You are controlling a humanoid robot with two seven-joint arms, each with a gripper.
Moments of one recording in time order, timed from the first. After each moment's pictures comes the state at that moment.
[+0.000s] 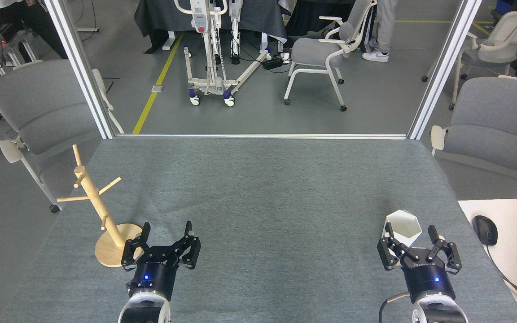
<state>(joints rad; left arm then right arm) -0.09 -0.12 0.04 -1.50 -1.58 -0.02 0.03 -0.08 -0.06 -0.15 -1.44 1.47 -0.08 -0.02</state>
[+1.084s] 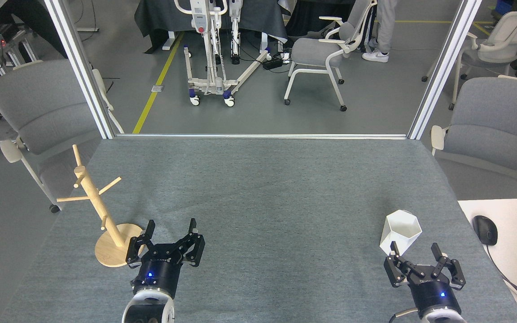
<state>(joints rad) -0.10 -0.12 0.02 -1.49 -1.56 -0.02 0.03 -0.09 -0.11 -0.18 -1.23 1.47 -0.15 -0.12</state>
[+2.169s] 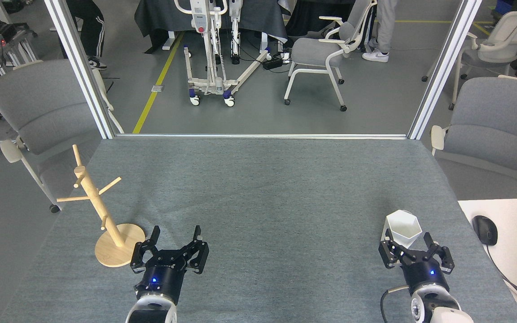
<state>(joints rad) -0.09 -0.12 0.00 -1.47 -1.56 -0.02 0.04 -0.29 -0.11 -0.18 -0.96 1.47 -0.13 -0.13</state>
